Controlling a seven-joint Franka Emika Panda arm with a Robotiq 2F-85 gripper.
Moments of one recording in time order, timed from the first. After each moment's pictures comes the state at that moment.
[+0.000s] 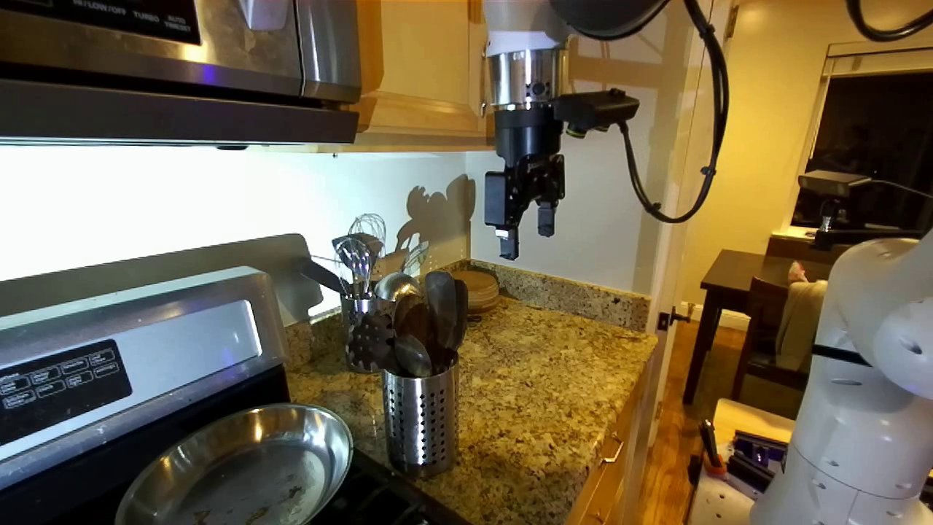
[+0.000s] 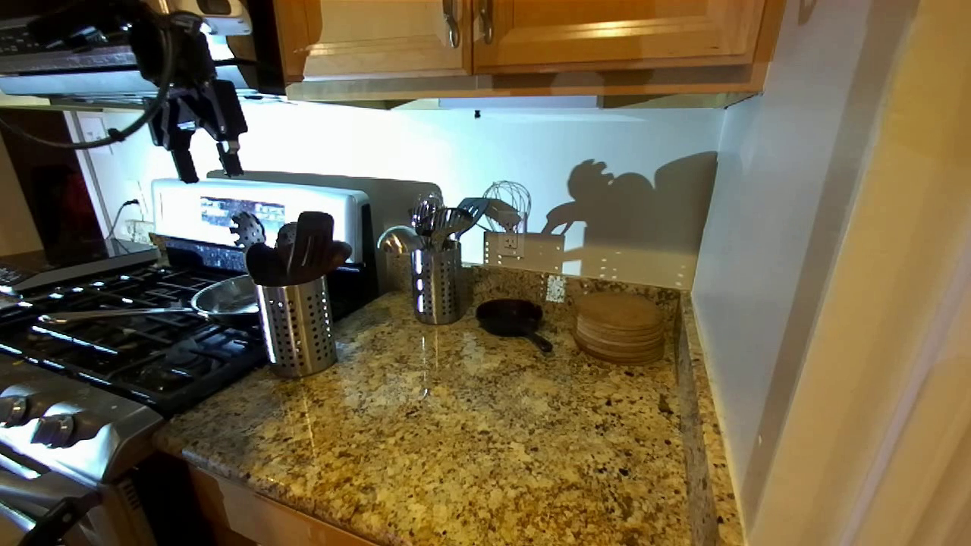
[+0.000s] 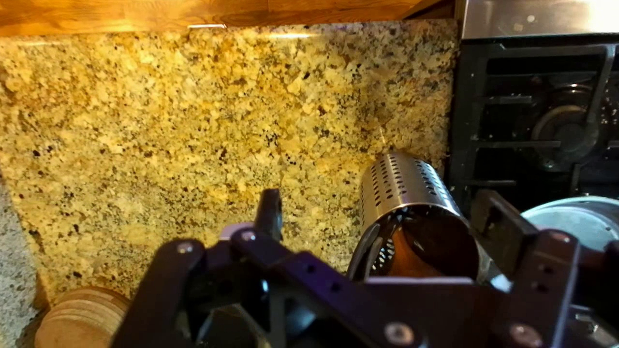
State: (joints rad) arm 0.05 -0.52 0.26 -2.33 0.01 1.80 0.29
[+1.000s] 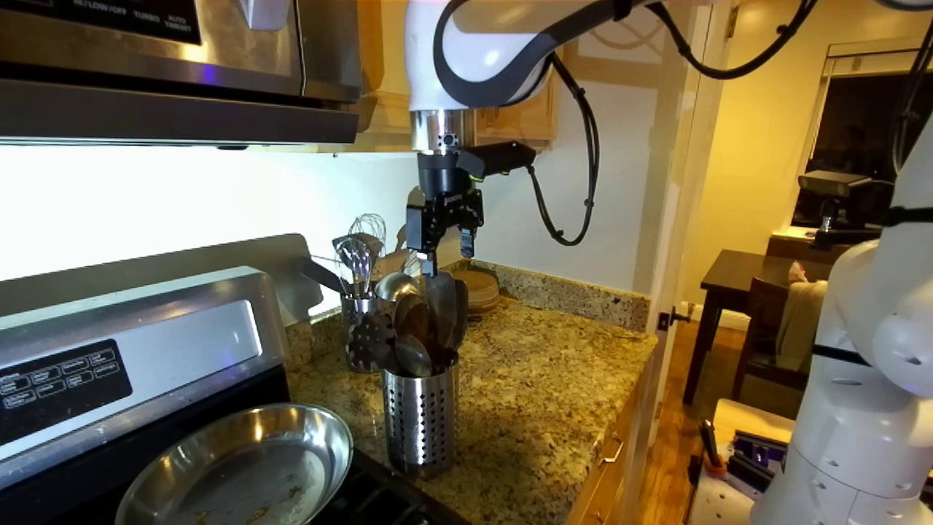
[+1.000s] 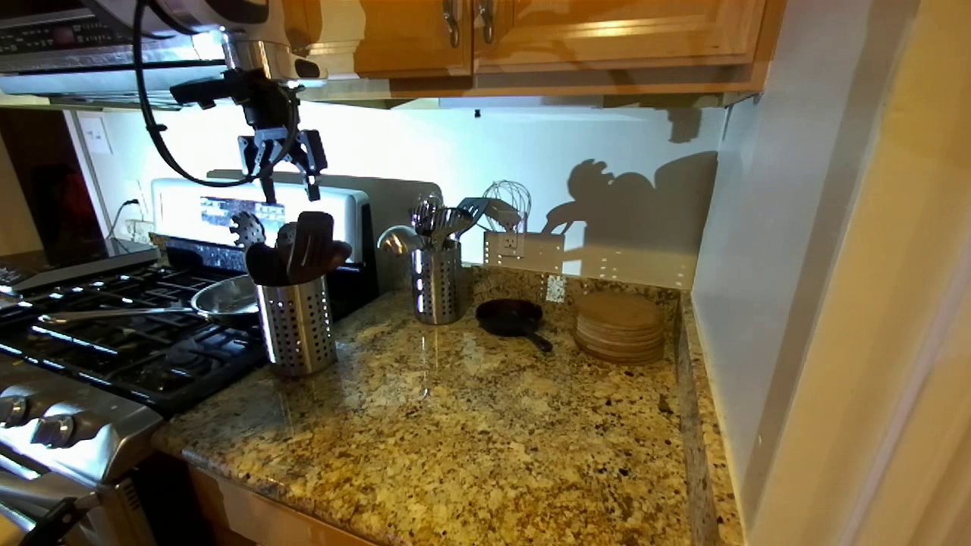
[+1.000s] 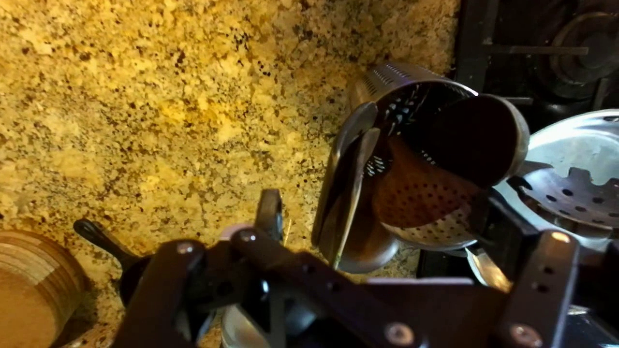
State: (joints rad) arm 0.05 -0.14 0.21 -2.11 -0.06 1.99 0.24
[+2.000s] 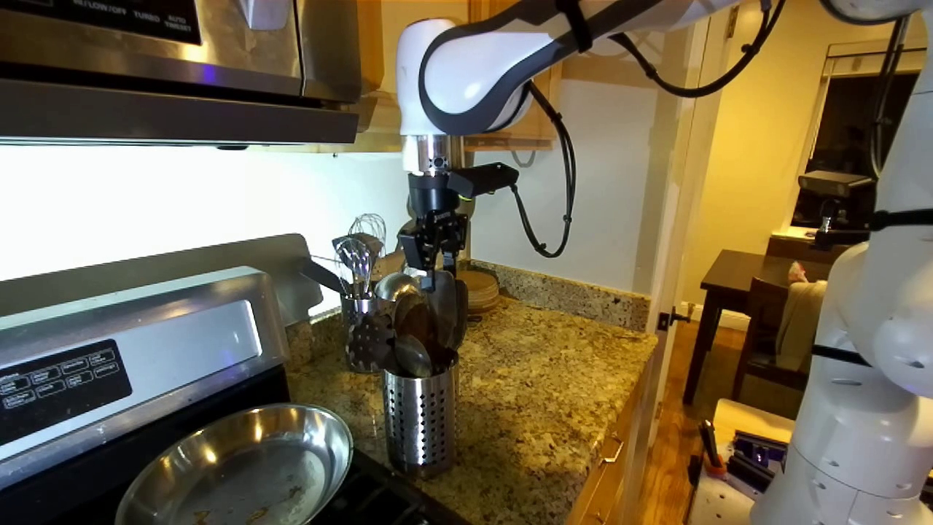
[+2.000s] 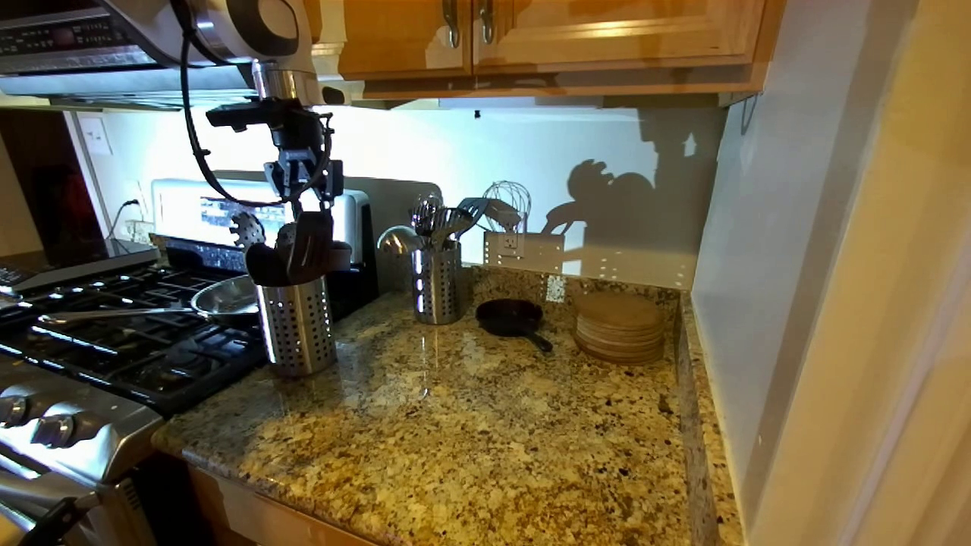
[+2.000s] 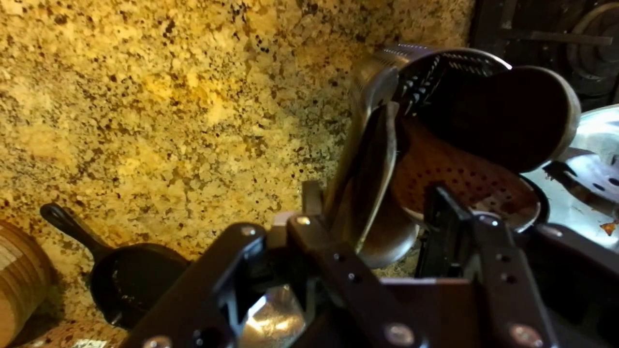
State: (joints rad) arm 0.05 -0.04 0.17 -2.07 -0.06 2.05 0.16
